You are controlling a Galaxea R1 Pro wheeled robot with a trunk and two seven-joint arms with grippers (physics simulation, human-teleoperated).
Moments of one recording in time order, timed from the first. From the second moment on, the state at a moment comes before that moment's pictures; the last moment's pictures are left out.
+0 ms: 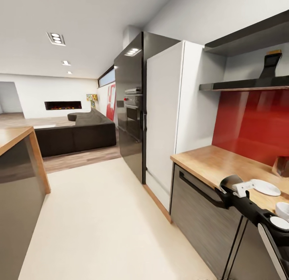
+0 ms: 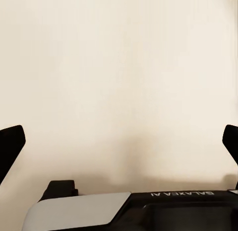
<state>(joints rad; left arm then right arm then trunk) 0.01 -0.10 0.01 -0.40 0.00 -0.12 0.00 -0.24 -0.28 -0.21 -1.54 -0.01 0.37 0.40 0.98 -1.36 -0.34</state>
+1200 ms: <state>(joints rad) 0.01 -0.10 0.01 -0.40 0.00 -0.12 0.00 -0.21 -0.27 -0.10 -1.54 -0.01 0.37 0.40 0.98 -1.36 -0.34</state>
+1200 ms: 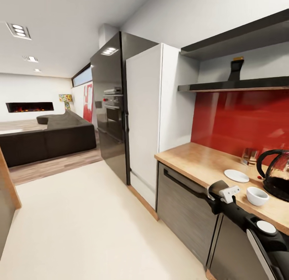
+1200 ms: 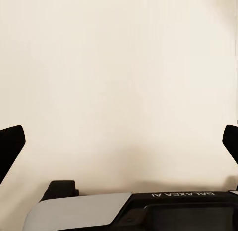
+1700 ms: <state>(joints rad) 0.01 -0.10 0.01 -0.40 0.00 -0.12 0.00 -0.17 -0.27 -0.10 -1.54 0.00 0.36 0.51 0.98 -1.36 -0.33</state>
